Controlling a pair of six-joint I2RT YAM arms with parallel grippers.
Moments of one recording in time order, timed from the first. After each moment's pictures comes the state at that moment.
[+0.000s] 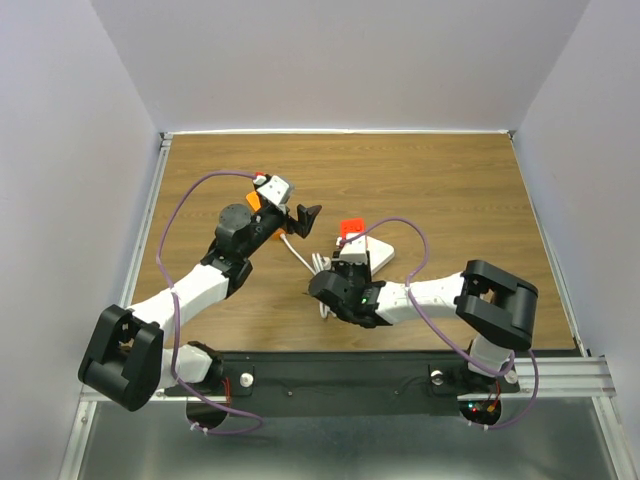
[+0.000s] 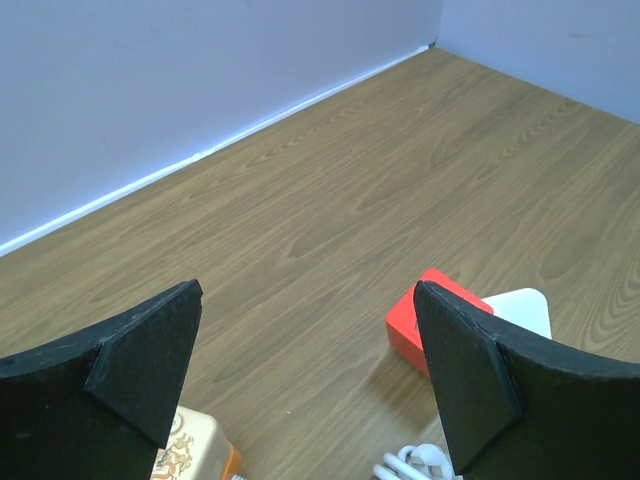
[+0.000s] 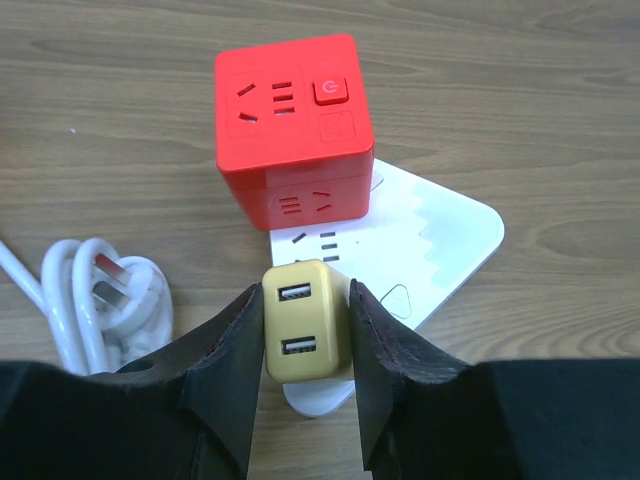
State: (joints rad) left arm -0.49 1.21 0.61 0.66 0.24 0.03; right arm 1.17 1.72 0.87 0.00 1.20 0.69
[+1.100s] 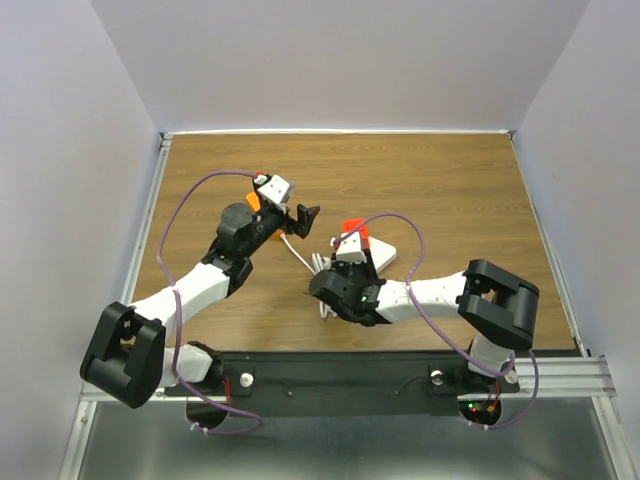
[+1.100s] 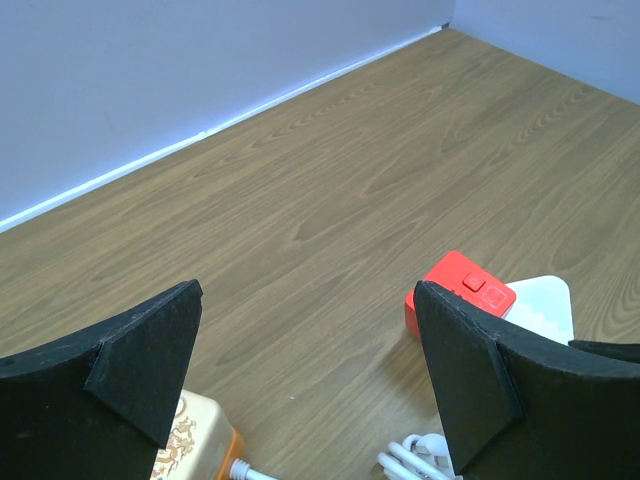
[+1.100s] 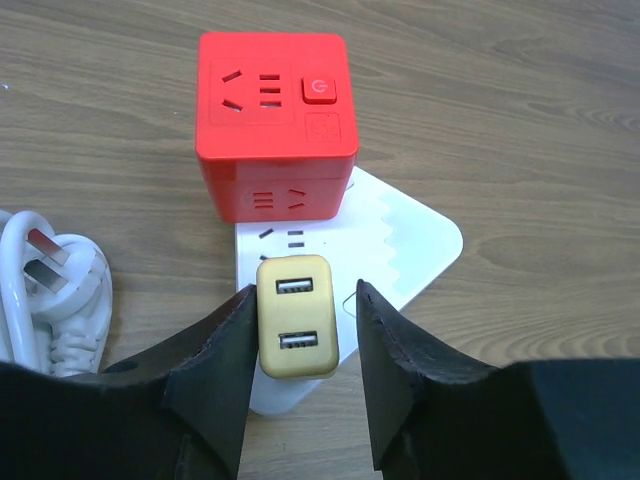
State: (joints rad) left arm -0.48 1.23 0.61 0.64 0.22 0.02; right arm 1.17 1.71 0.89 -0.10 1.21 0.57
